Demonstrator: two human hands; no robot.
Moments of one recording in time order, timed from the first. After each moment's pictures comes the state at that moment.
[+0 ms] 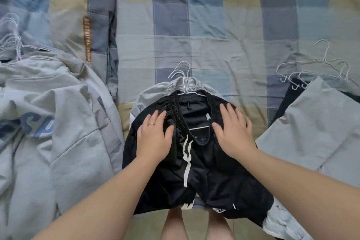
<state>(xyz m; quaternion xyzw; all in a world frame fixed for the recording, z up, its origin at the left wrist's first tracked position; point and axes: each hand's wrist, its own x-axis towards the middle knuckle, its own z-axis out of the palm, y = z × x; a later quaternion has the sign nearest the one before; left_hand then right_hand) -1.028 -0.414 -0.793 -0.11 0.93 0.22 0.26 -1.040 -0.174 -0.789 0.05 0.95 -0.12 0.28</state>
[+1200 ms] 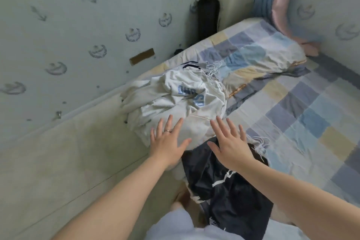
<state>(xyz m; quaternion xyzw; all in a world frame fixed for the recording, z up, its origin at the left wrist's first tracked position) -0.760 -0.474 -0.451 -0.43 0.88 0.17 0.08 -0.946 -0.329 -0.452 -0.55 0.82 -0.04 0.14</state>
